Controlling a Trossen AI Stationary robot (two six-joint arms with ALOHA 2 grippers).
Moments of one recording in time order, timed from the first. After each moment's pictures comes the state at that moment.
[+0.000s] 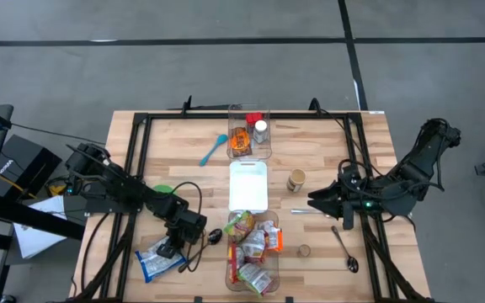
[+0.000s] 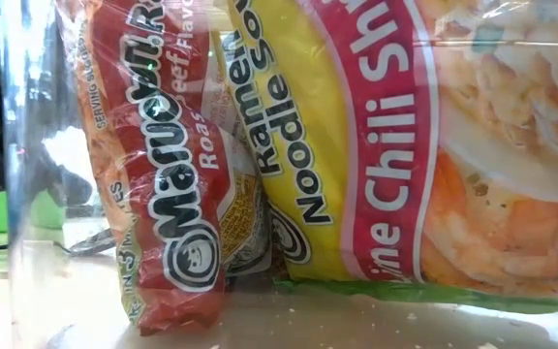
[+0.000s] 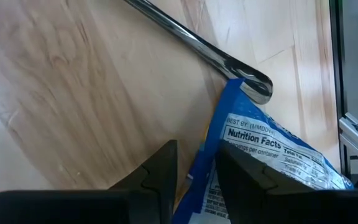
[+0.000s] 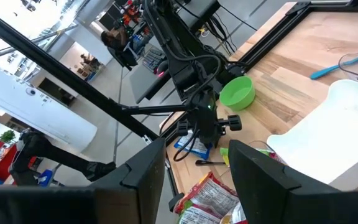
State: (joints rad) left arm -0.42 1.60 0.69 -0.40 0.48 -0.12; right arm 0.78 1.00 1.12 -0.46 0.81 1.02
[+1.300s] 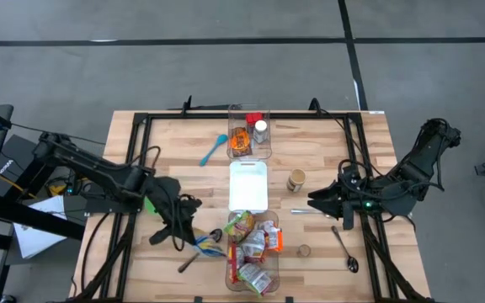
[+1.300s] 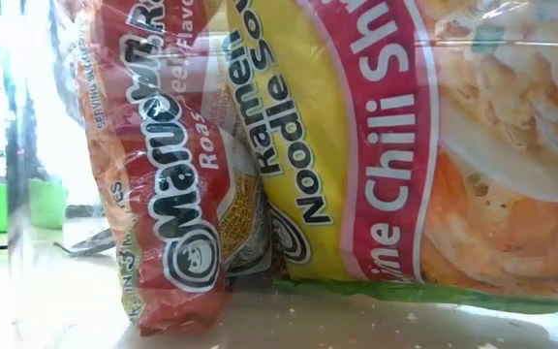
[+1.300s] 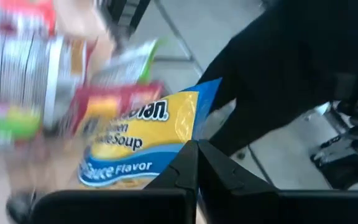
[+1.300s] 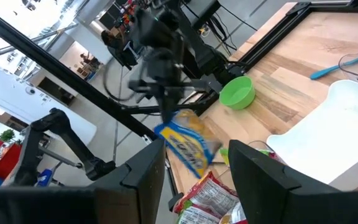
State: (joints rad) left arm -0.35 1.11 0.81 -0.19 0.48 -0.34; right arm 0.78 1.00 1.12 -0.46 0.81 1.02
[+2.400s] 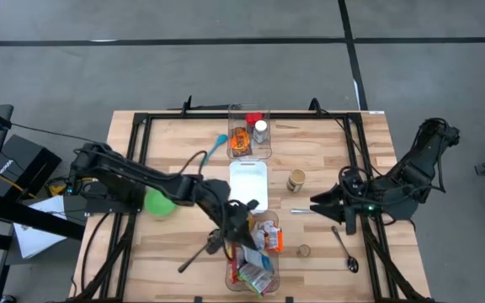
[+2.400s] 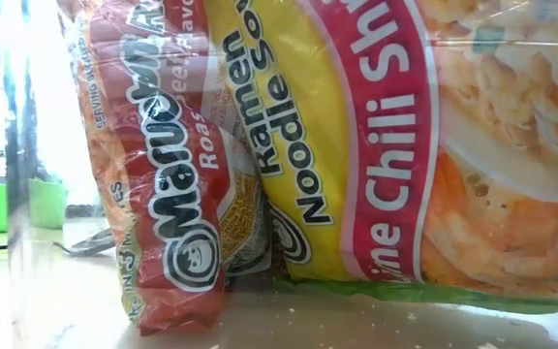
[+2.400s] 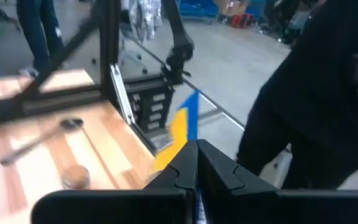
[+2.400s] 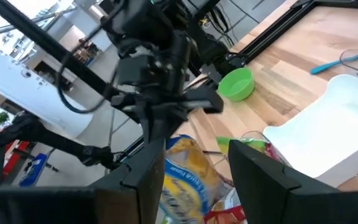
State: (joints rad) left arm -0.28 1.66 1.27 0.12 0.45 -0.07; right arm 0.81 1.00 1.12 -0.50 0.81 1.00
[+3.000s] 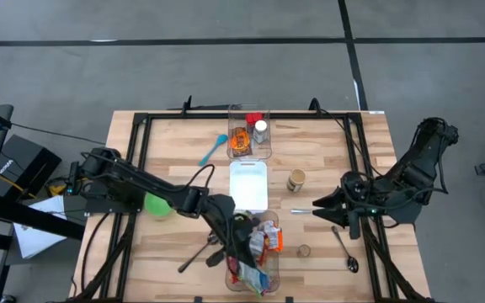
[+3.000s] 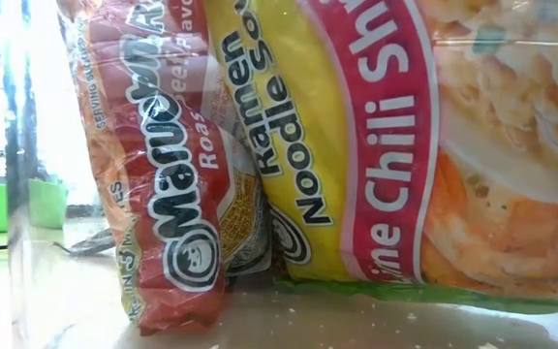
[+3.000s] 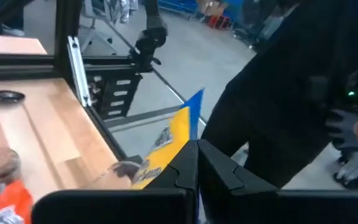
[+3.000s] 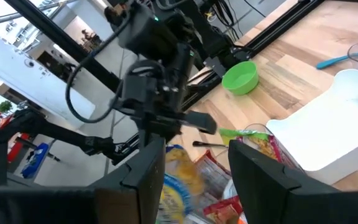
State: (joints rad) left arm -0.35 1.74 1.27 0.20 0.51 -0.25; right arm 0.85 1.00 1.12 -0.52 0.81 1.00
